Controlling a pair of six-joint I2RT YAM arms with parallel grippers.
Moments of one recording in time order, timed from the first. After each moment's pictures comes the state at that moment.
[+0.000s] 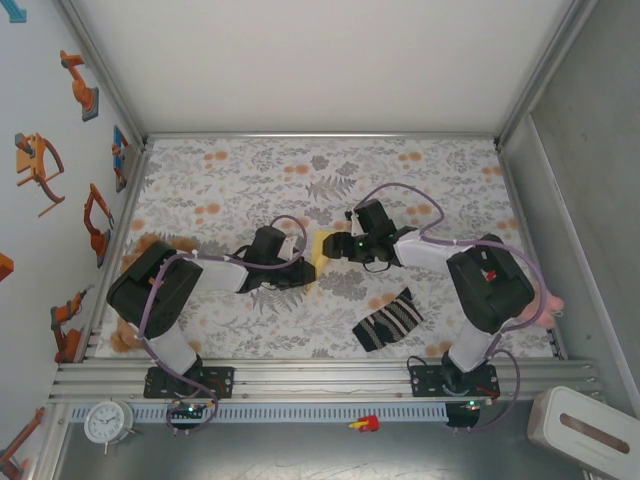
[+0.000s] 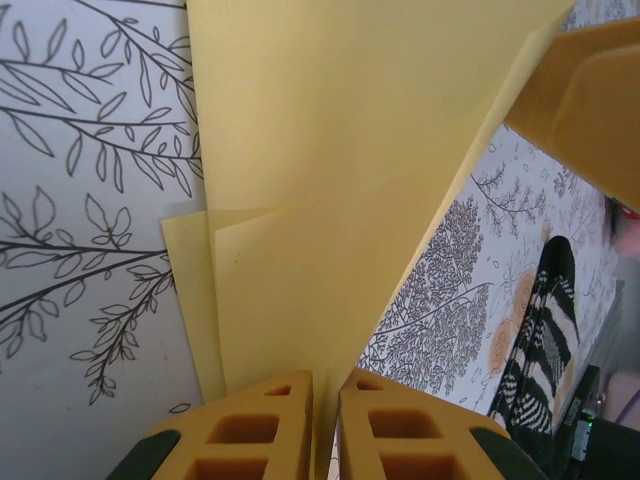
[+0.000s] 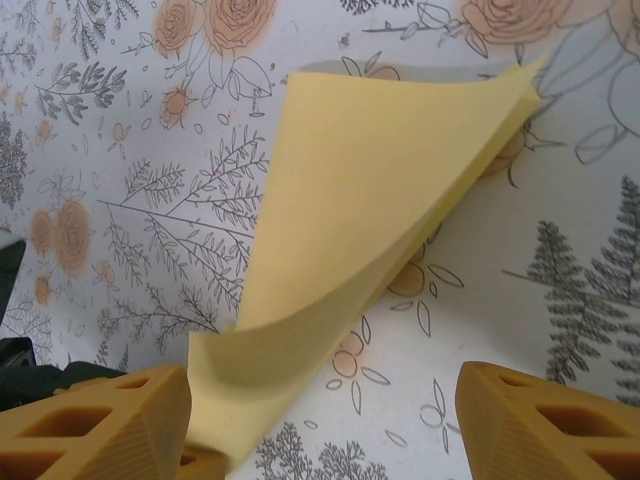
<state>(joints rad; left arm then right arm) -0.69 1.71 0.66 0.20 0.51 -0.75 0.58 1.73 0.93 -0.09 -0.36 0.59</state>
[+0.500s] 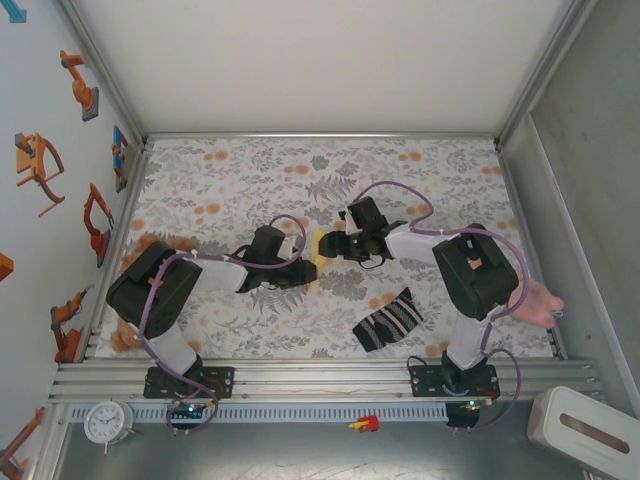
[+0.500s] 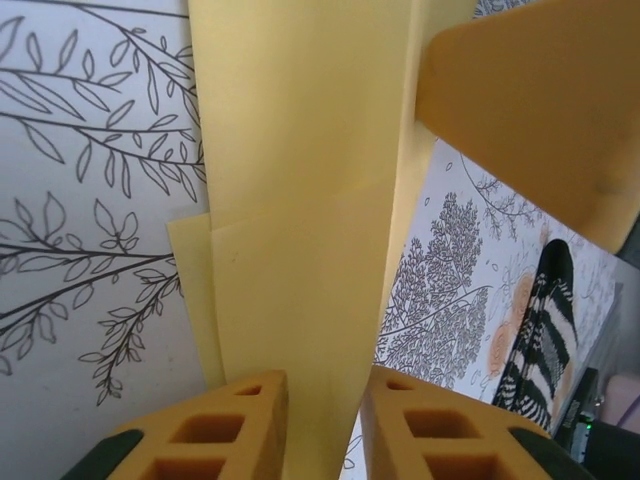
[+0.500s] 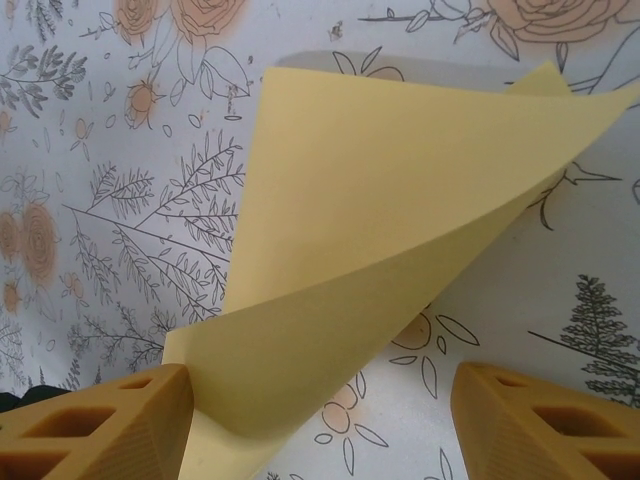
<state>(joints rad) -0.69 1.70 0.66 0.19 0.50 -0.75 0.58 1.84 1.00 -0.13 -0.38 0.57</state>
